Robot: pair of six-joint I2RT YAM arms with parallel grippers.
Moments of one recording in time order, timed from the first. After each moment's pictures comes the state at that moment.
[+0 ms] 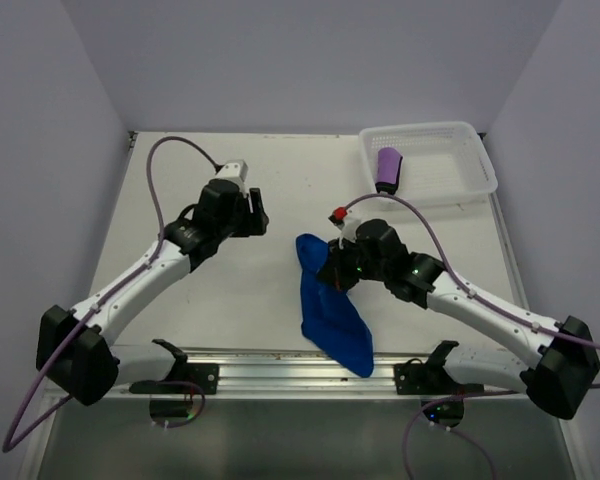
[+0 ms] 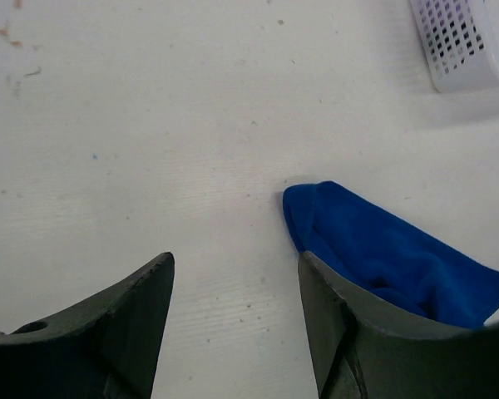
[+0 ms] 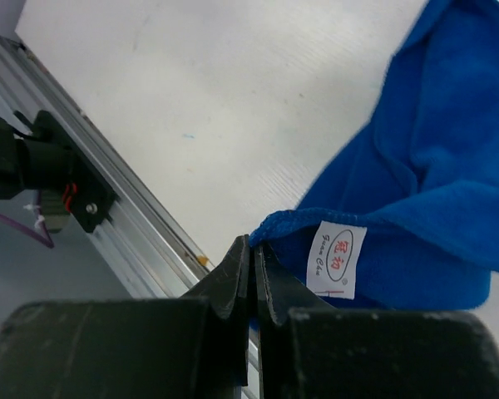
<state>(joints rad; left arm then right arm) -0.54 1.30 1.00 -0.33 -0.11 -0.45 0.78 1.07 0.79 -0.33 -0.20 0.45</state>
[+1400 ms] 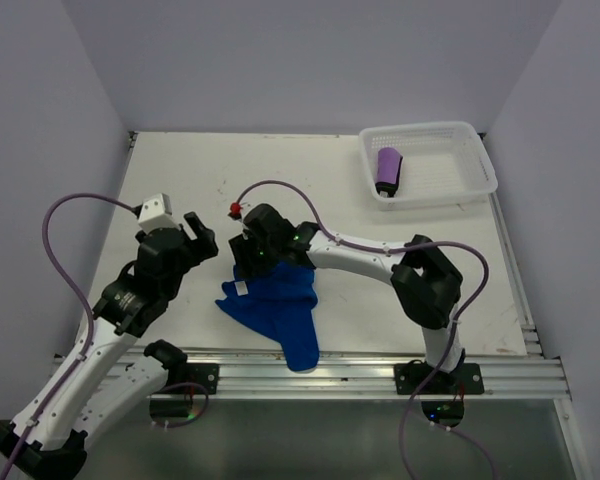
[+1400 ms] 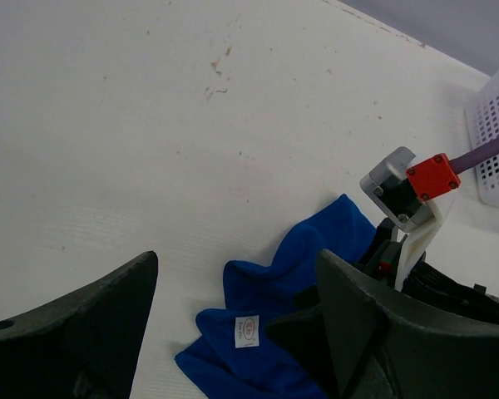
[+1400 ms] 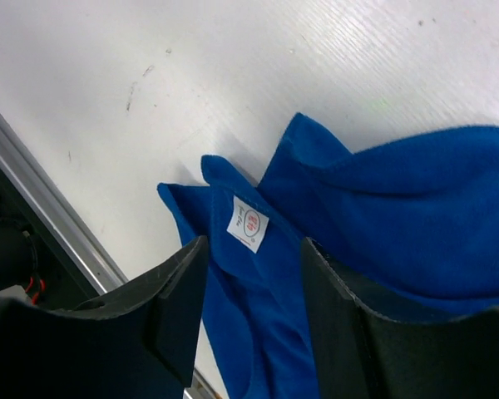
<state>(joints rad) -0.50 0.69 0.80 -0.60 -0.49 -0.61 1.00 1.94 1.47 -0.32 -0.11 0.43</state>
